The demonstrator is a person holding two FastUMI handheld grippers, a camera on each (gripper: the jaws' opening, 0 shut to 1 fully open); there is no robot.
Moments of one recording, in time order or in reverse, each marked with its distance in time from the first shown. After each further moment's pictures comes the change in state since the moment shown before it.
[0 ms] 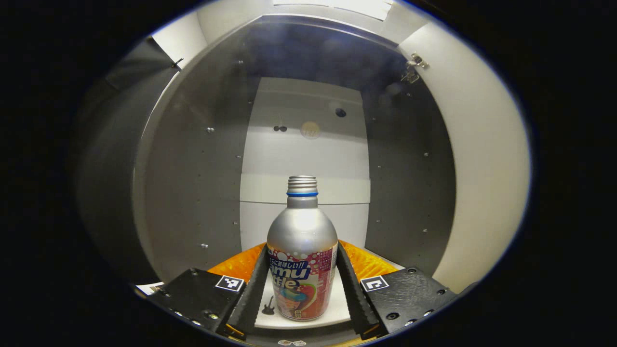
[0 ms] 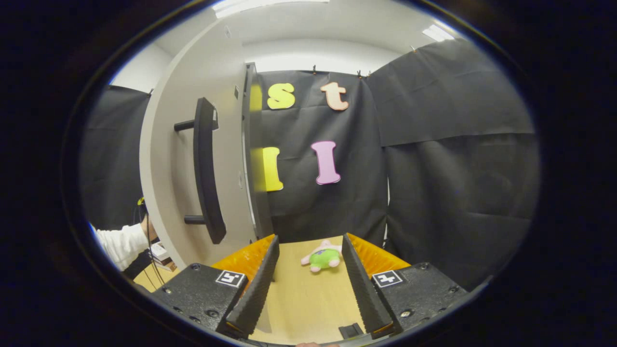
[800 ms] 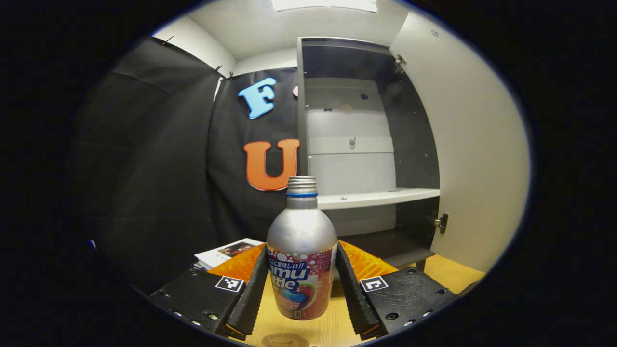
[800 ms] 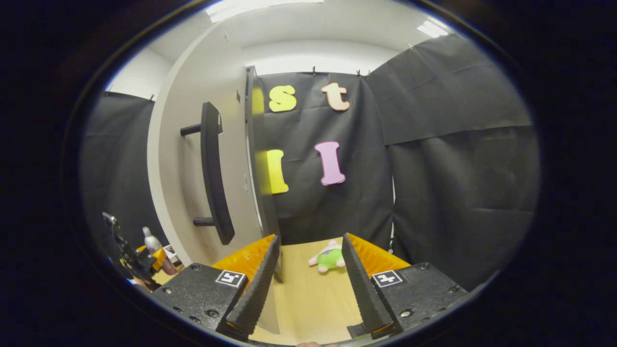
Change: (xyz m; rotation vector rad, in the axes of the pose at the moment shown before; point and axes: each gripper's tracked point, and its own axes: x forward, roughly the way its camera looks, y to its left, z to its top) left arm -0.231 0.090 -0.144 0.092 0.113 0.272; right arm -0.005 0.013 0.010 0.042 -0.021 0.039
